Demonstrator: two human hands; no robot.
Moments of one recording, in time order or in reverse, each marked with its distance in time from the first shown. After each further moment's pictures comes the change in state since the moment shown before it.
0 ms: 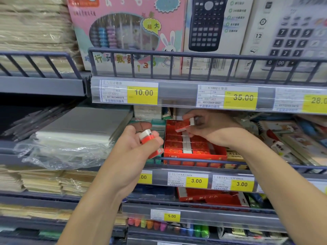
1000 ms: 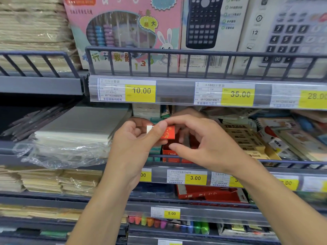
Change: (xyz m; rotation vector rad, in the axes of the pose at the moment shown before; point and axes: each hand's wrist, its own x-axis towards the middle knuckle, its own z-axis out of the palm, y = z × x) left_hand 0.004 0.004 0.021 -0.034 0.183 0.139; right_hand -0.054 -0.022 0.026 0.158 0.141 -0.619
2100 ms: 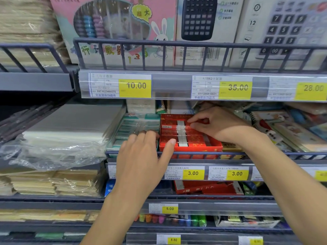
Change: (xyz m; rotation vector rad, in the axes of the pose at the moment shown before) left_hand -0.007 -0.039 -0.005 1.418 -0.039 0.432; right_hand 0.015 0.068 -0.037 -0.461 -0.159 0.554
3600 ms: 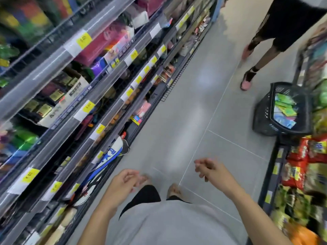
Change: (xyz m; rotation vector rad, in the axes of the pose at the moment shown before) left_hand -0.412 0.166 0.173 -0.613 -1.600 -0.285; right_hand -0.725 0.080 0.240 1.044 0.420 1.512
